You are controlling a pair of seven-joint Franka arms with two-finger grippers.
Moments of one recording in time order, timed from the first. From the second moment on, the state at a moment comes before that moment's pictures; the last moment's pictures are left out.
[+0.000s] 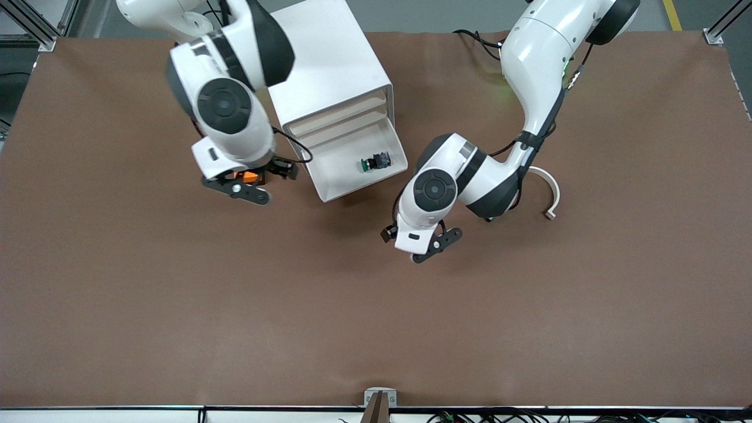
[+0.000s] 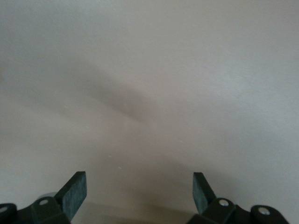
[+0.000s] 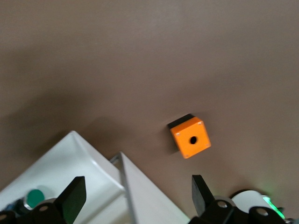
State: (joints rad) left arm -0.52 0.76 -0.20 -1.29 -0.02 2.00 -1.21; right arm 0.62 0.25 -0.15 -1.58 0.02 1.55 0.74
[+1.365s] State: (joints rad) left arm -0.73 0.82 -0.20 -1.33 -0.01 2.07 -1.26; right arm 0.10 0.09 -0.16 -1.57 0.02 1.48 0.03
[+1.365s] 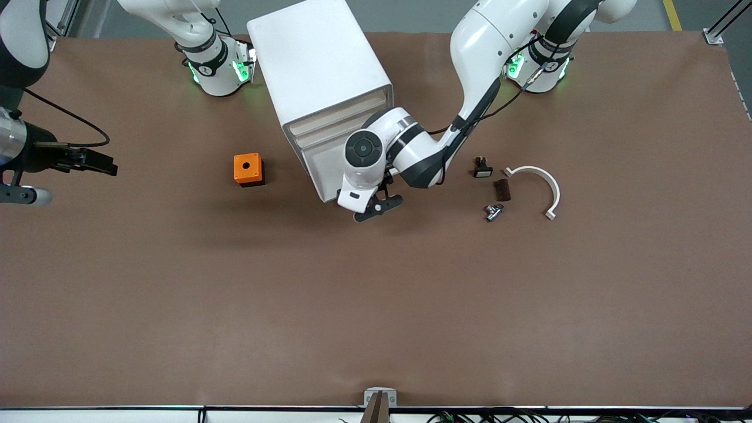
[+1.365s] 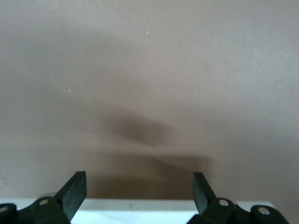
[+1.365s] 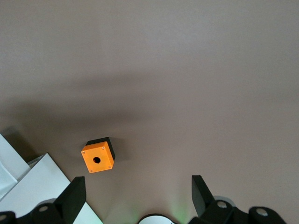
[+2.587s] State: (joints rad) left arm -0.78 0.82 -0.21 -1.37 -0.33 2.03 -1.28; right arm 0.04 0.09 -0.15 -1.56 0.01 1.51 -0.06
